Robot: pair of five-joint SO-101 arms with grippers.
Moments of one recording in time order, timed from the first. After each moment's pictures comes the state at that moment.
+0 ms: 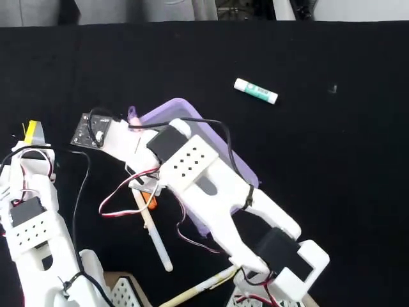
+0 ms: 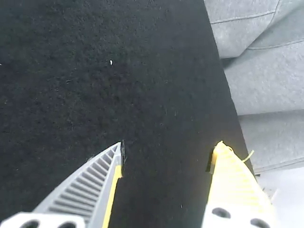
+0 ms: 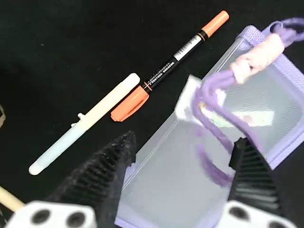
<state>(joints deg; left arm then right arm) -35.5 -55.3 68.4 27.5 51.8 -46.7 -2.7 2.7 81.5 28.2</state>
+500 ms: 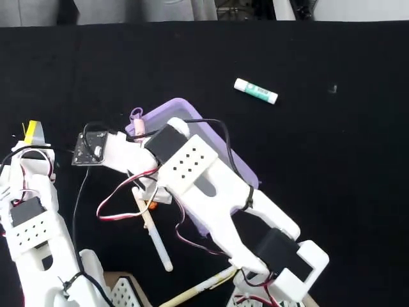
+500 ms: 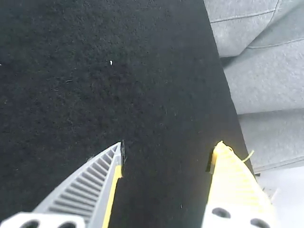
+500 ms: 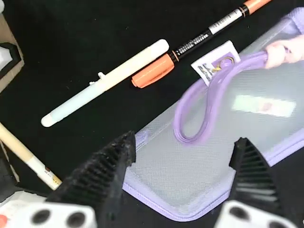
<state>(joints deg) -35.5 -55.3 68.4 27.5 51.8 -46.6 -2.7 0.5 90.8 36.0</state>
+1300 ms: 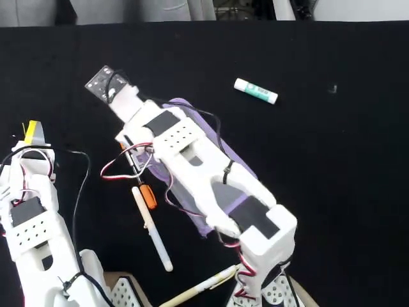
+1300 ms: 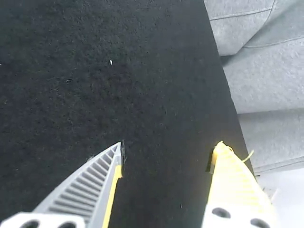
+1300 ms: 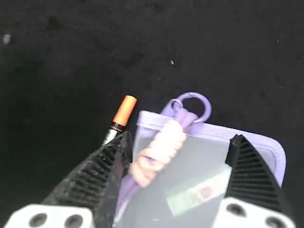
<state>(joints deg) -35.4 -55.3 68.4 27.5 51.8 -38.9 16.3 0.4 48.1 14.0</state>
